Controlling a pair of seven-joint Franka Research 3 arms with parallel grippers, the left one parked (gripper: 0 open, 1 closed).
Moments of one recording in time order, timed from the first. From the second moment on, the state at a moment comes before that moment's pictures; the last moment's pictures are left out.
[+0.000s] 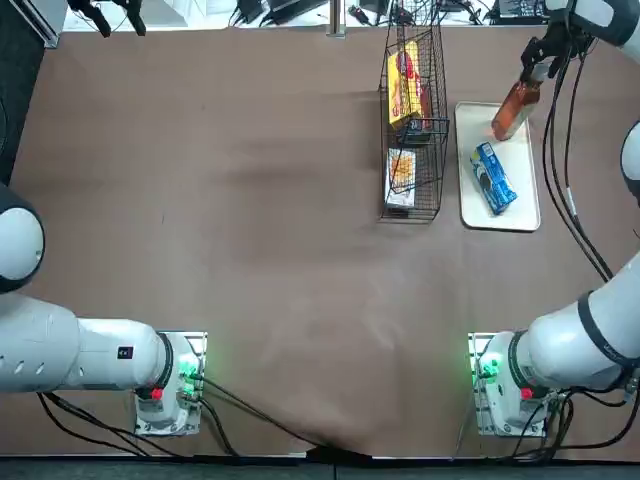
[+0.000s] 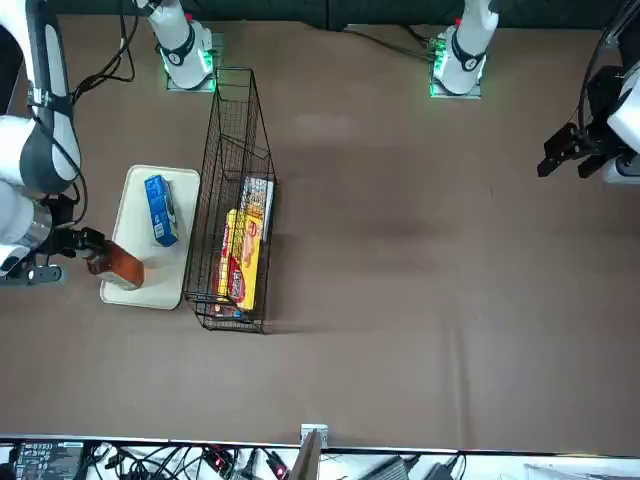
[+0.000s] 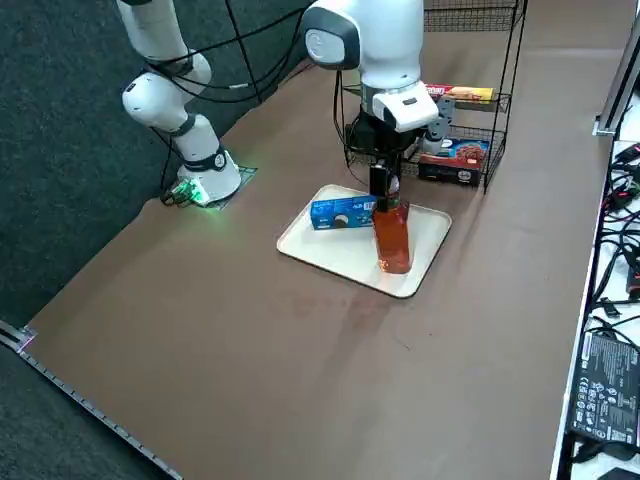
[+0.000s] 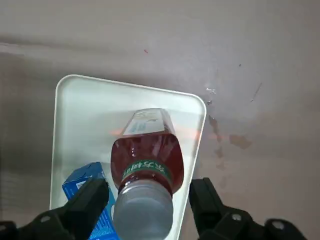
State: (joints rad) arm -0.05 0.34 -0.09 -1.70 -0.04 2.00 -0.22
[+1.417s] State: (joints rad) arm -0.06 0.34 -0.09 -1.72 -0.01 2.01 -0.22
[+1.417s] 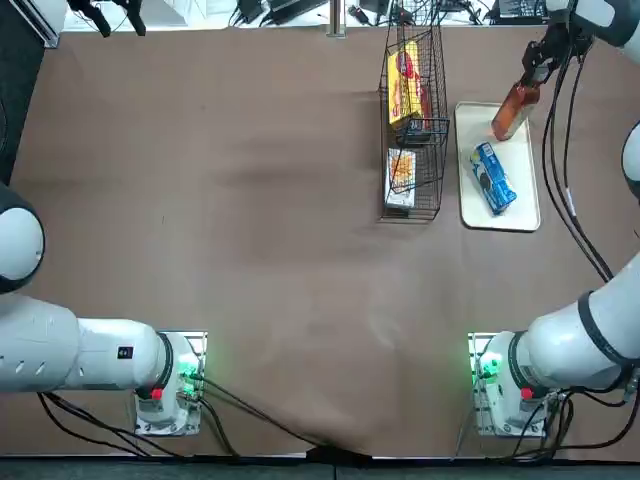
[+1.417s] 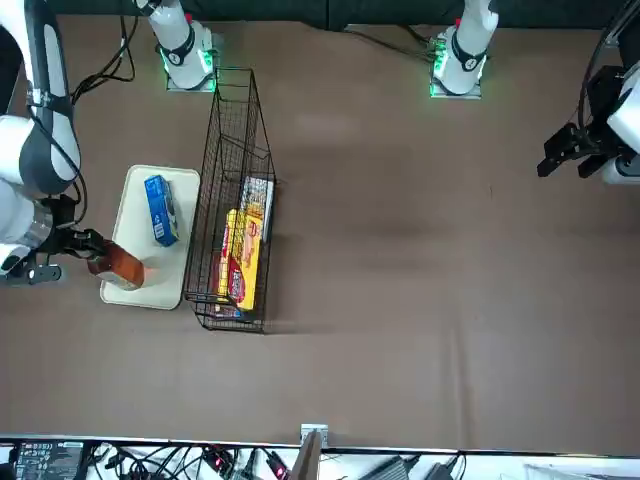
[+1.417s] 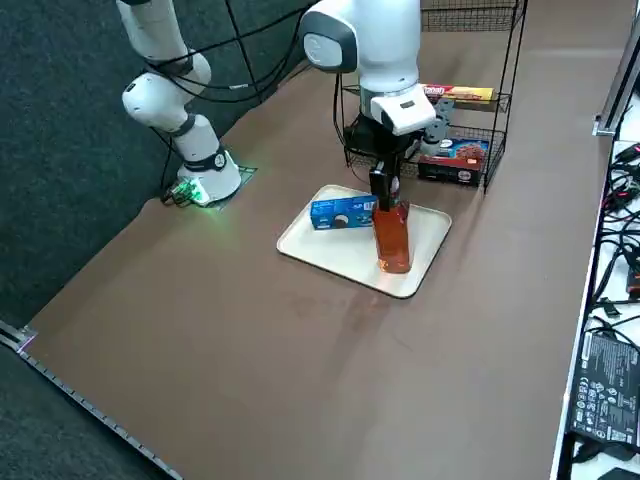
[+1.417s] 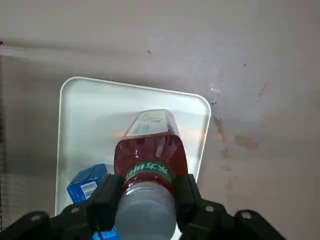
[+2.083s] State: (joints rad) arm -0.05 0.33 -0.09 -1.65 0.07 1.93 -0.20
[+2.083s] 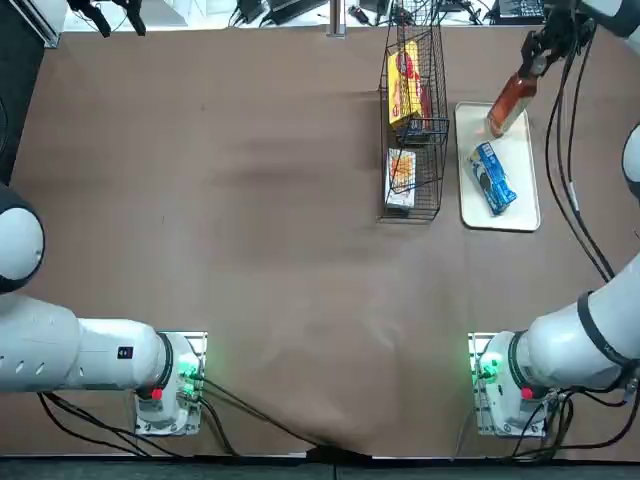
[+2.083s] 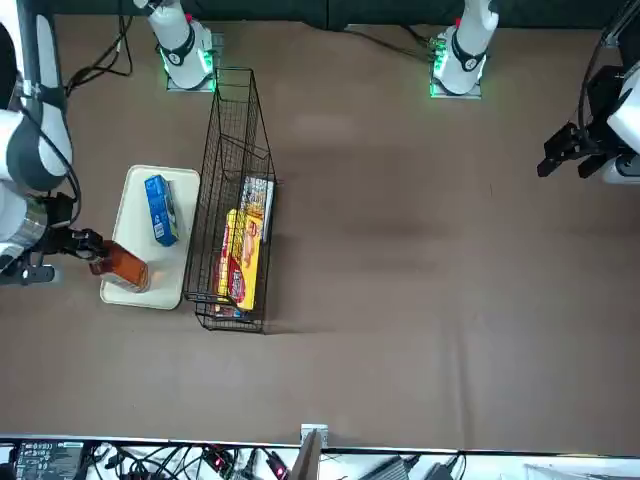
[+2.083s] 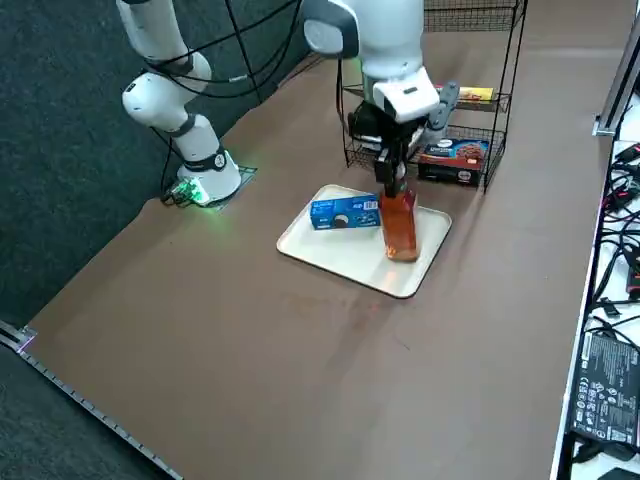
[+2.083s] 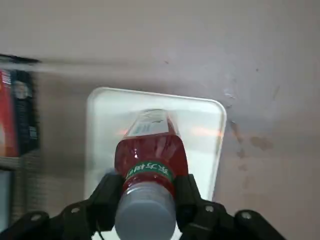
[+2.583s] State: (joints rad) arm -0.05 0.26 -0.08 -1.47 0.25 1.72 -0.15
